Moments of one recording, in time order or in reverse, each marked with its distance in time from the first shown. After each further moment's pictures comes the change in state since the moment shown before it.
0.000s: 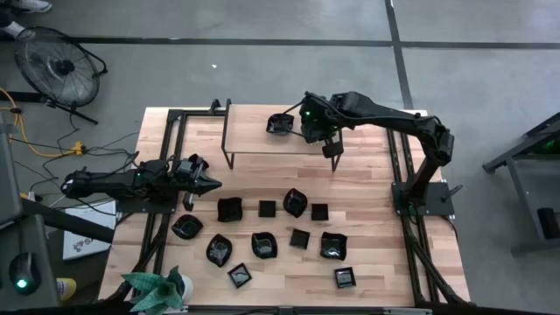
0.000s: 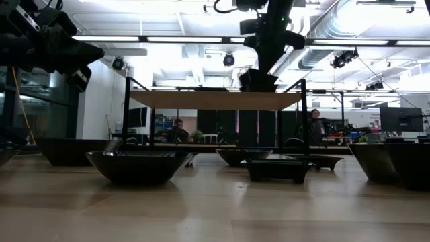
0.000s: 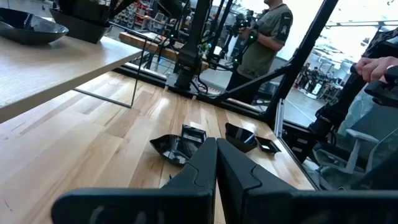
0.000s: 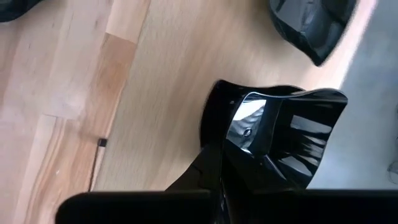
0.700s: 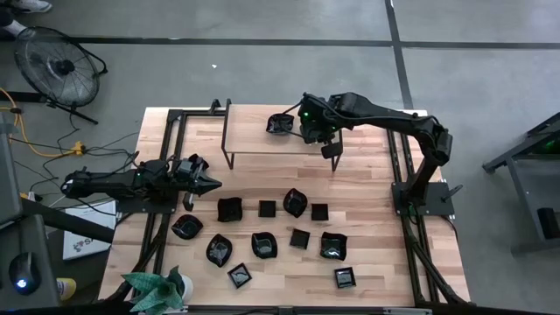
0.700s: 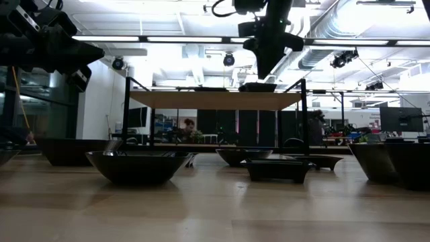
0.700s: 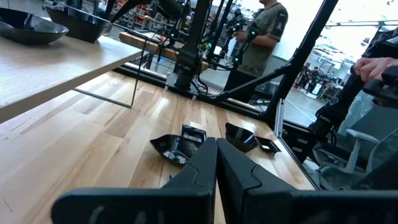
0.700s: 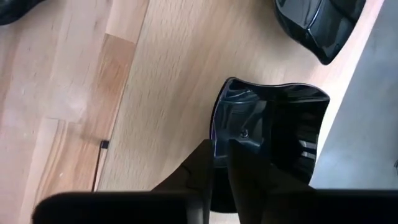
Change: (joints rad) left arm 0.000 0.000 0.000 0.000 0.000 0.000; right arm 0.000 0.007 0.000 -0.001 0.002 0.024
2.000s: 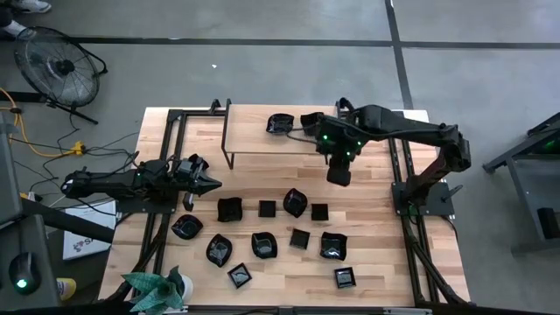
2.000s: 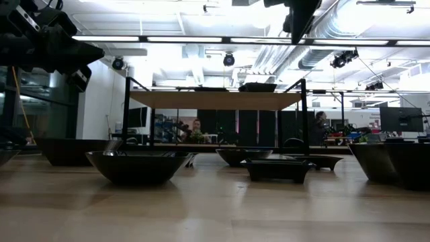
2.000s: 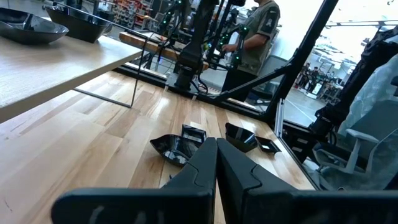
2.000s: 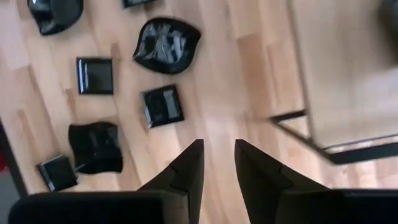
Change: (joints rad) left arm 0.000 0.000 0.000 0.000 0.000 0.000; right arm 0.205 -0.159 0.002 -0.270 -0.279 0.831
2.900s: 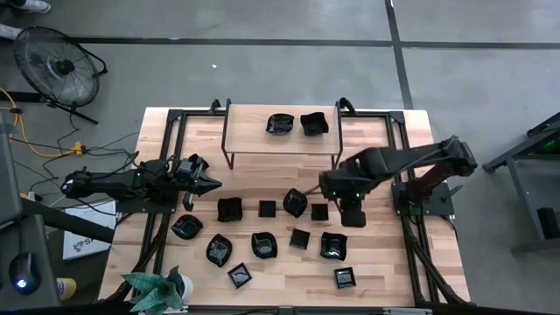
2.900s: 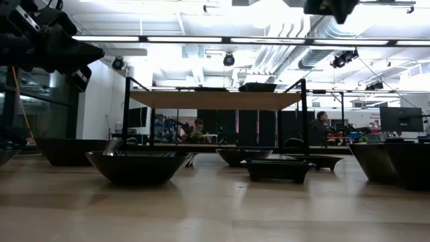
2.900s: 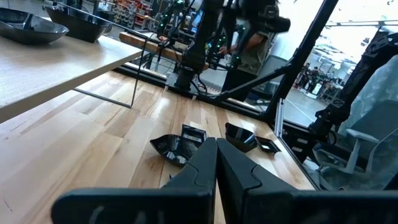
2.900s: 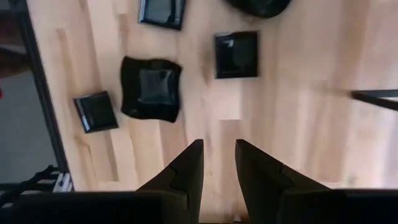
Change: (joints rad) left arm 0.000 0.000 0.000 0.000 0.000 0.000; right arm 0.370 -0.026 -0.116 0.004 -0.014 0.171
